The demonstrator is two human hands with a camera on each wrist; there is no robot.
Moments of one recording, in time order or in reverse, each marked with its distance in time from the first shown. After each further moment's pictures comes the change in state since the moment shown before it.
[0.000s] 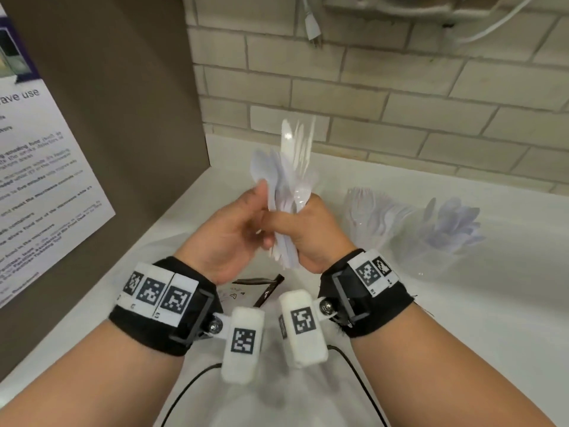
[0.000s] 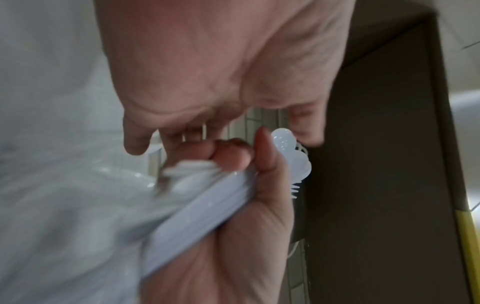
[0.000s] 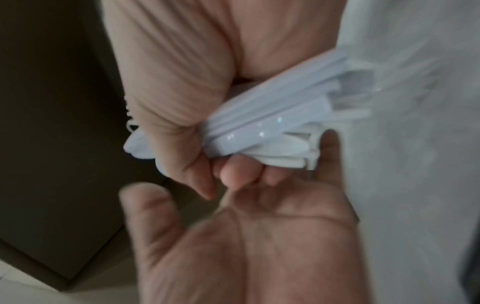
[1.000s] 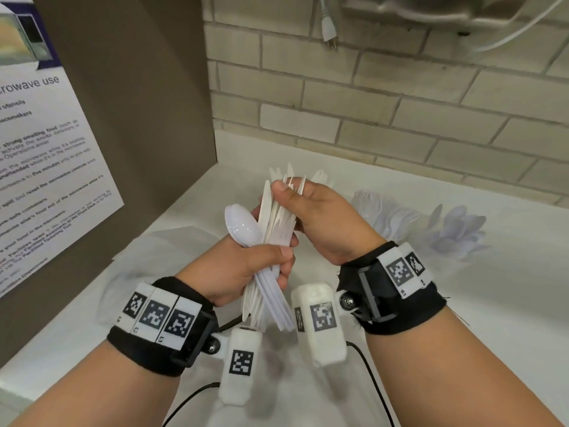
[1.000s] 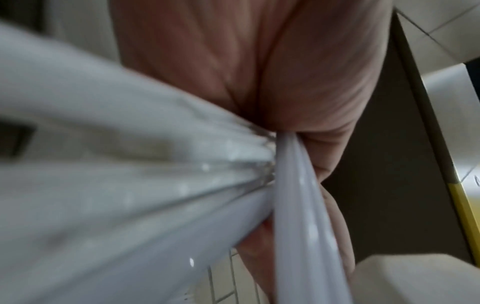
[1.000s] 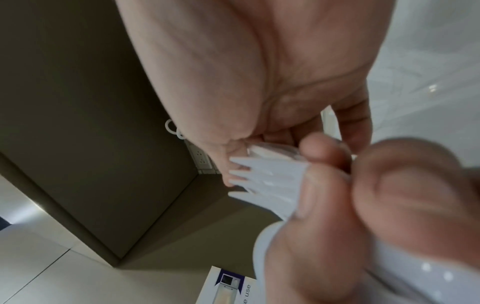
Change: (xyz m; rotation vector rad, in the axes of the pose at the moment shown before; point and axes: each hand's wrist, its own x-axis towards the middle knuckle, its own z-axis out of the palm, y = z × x) left_hand -0.028 -0.017 -0.001 0.058 -0.038 -0.073; right_hand -0.004 -0.025 0.000 -0.273 -0.098 0.033
